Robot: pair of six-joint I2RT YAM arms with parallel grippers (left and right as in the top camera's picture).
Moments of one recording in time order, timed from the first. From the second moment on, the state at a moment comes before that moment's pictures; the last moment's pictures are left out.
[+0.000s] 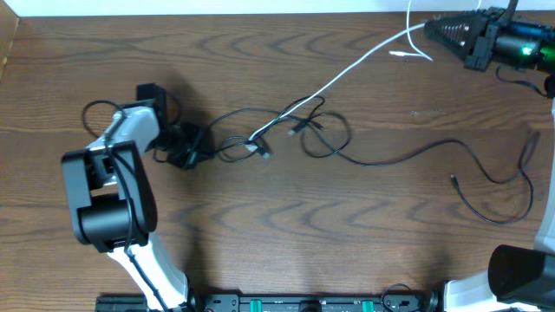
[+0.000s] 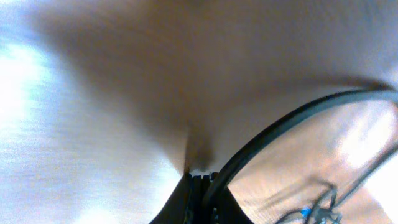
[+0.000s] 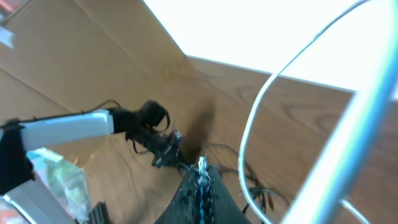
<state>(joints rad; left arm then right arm) 0.18 2.01 1.24 -0.81 0.49 -0.92 -0.19 1.68 1.92 -0.95 -1.17 -0.08</state>
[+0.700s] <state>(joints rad) 0.31 1.98 1.24 -0.84 0.22 -0.90 -0.37 1.68 1.92 -1.12 -0.92 0.15</state>
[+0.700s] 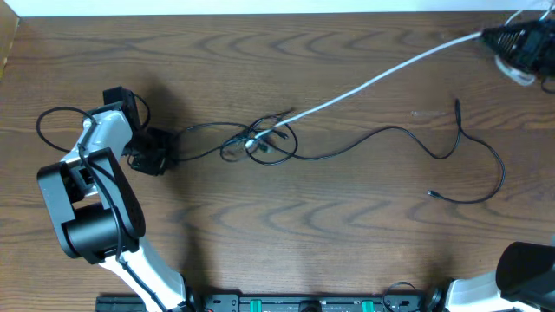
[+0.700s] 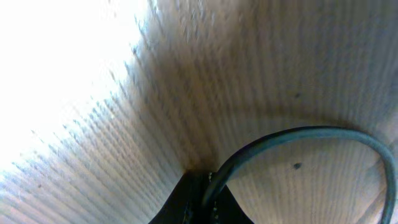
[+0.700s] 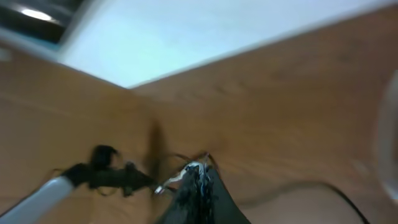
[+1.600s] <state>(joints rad) 0.31 1.97 1.24 -0.81 0.19 -0.90 -0.03 1.70 1.54 -0.75 -0.30 0.13</state>
